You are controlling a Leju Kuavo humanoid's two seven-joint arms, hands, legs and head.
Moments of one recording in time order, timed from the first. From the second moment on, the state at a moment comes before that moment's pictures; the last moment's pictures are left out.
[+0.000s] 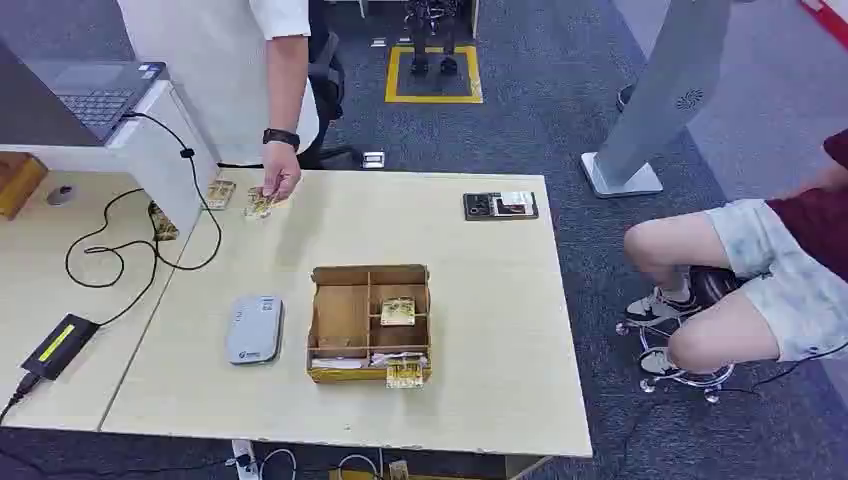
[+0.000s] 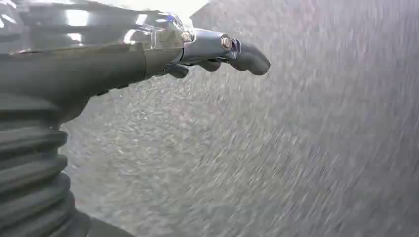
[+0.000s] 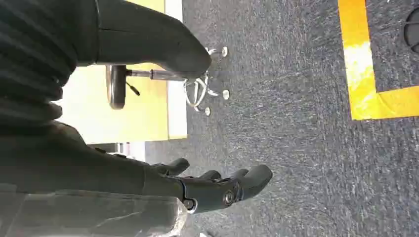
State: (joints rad) left arm -0.01 -0.24 1.31 -0.78 -0.93 0.52 -0.08; right arm 0.01 0.17 -1.23 -0.37 1.30 -0.12 0.23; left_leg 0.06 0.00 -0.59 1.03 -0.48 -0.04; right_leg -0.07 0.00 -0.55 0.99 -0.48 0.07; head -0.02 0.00
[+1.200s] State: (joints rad) left arm 0.04 -0.32 1.05 -1.43 -0.32 0.59 -0.48; right arm -0.02 0.20 -1.35 -0.38 1.43 -0.10 0.21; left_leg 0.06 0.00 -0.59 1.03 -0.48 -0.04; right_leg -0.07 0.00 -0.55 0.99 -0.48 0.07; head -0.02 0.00
